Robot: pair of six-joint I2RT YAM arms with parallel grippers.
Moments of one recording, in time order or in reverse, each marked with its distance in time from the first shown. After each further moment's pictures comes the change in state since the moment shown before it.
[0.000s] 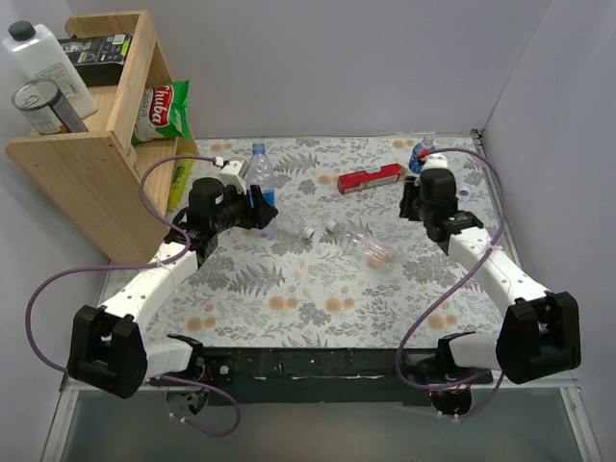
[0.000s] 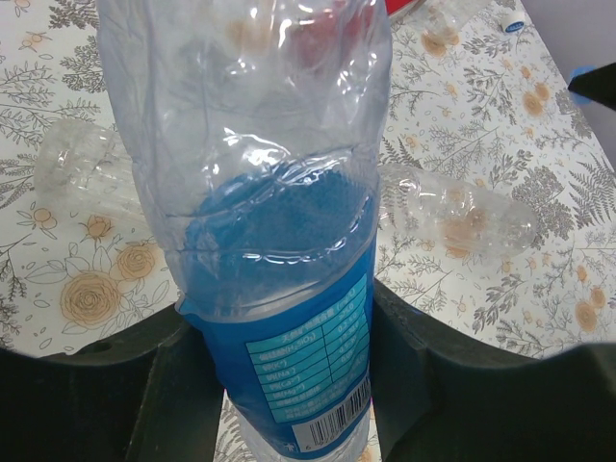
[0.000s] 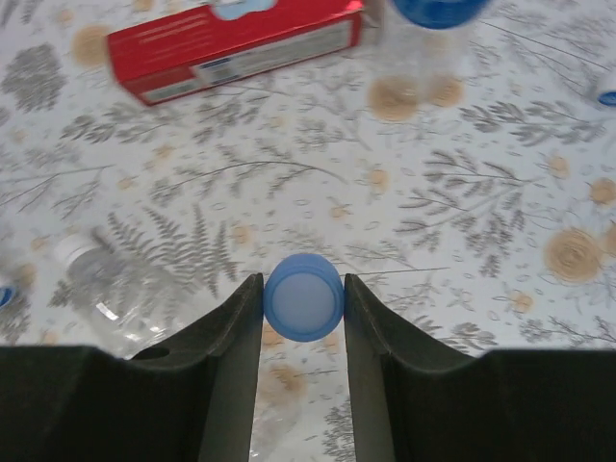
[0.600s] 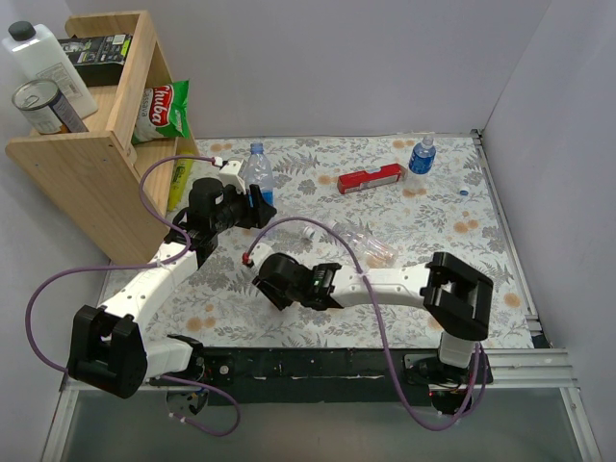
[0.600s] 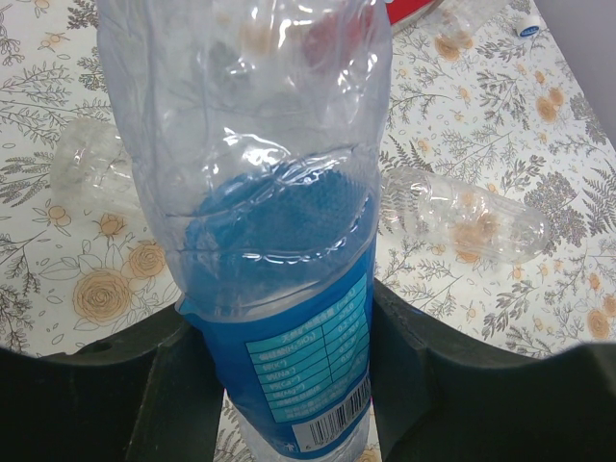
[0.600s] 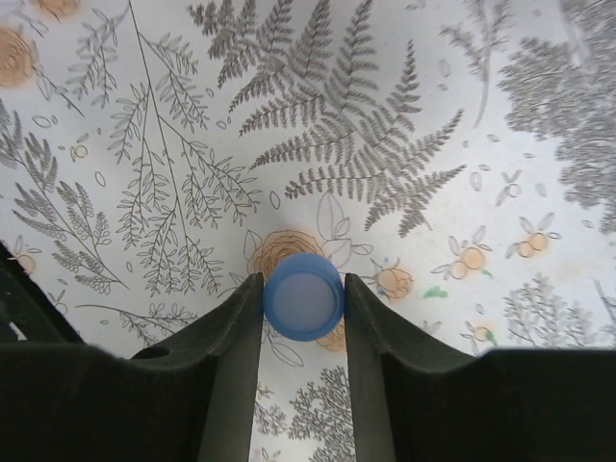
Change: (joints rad) left arm 0.000 0.000 0.000 -0.002 -0.023 0.004; right arm 0.907 0.521 0.250 0.016 0.034 0.005
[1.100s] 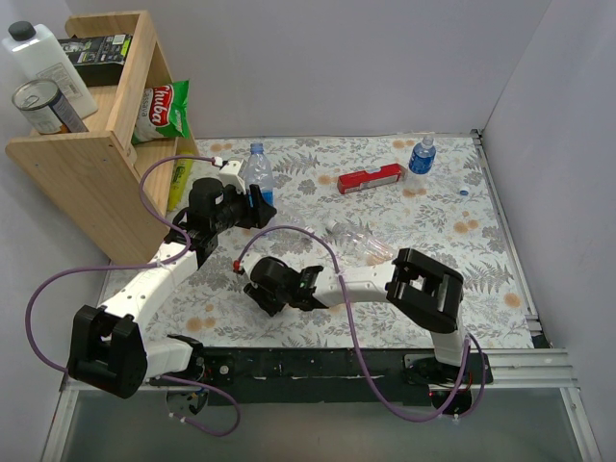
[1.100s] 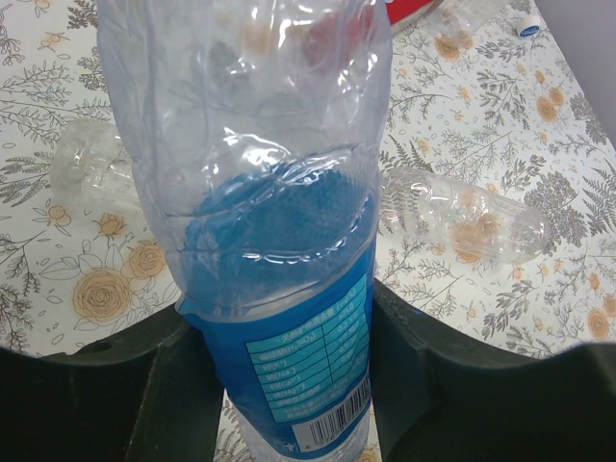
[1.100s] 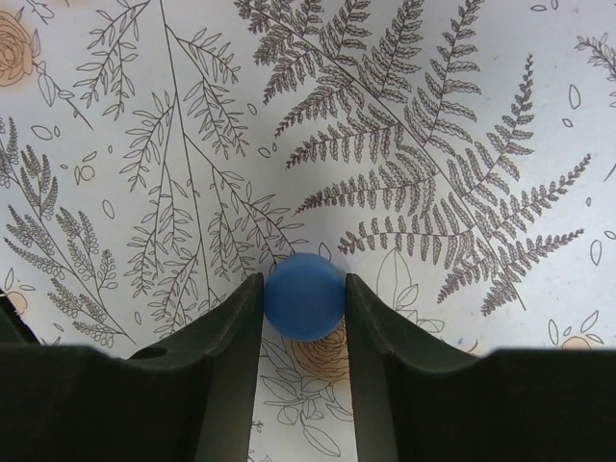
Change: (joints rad) left arm 0.000 0.000 0.000 0.000 0.000 0.000; right arm -0.015 0.140 0.037 0.104 -0.126 -0.012
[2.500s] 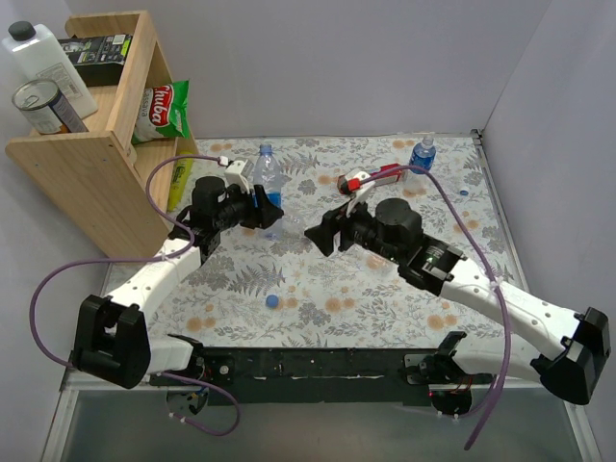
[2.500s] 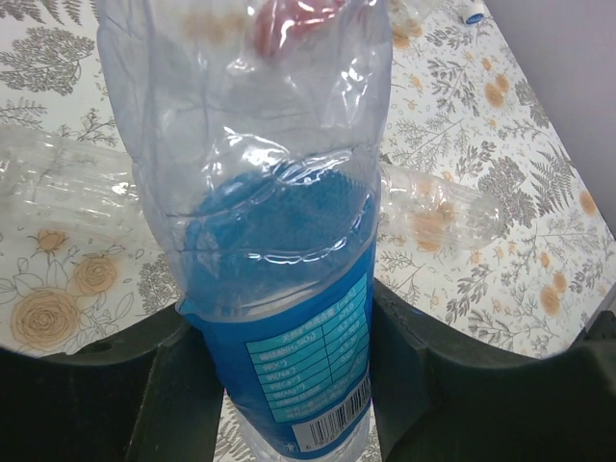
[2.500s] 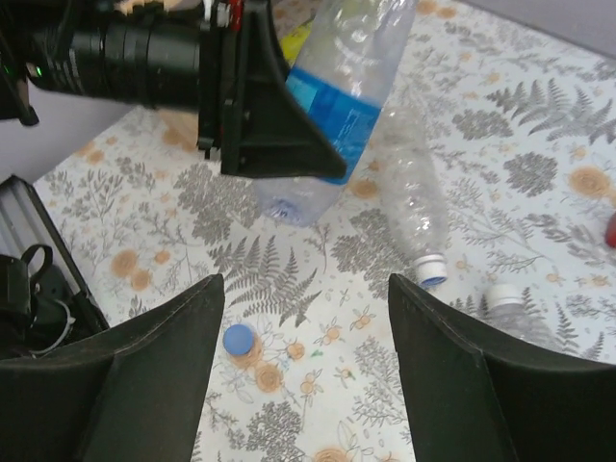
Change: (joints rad) left arm -0.001 0.054 0.000 0.060 0.127 -0.045; right arm -0.369 -0.848 -0.243 0.042 -0.122 0.024
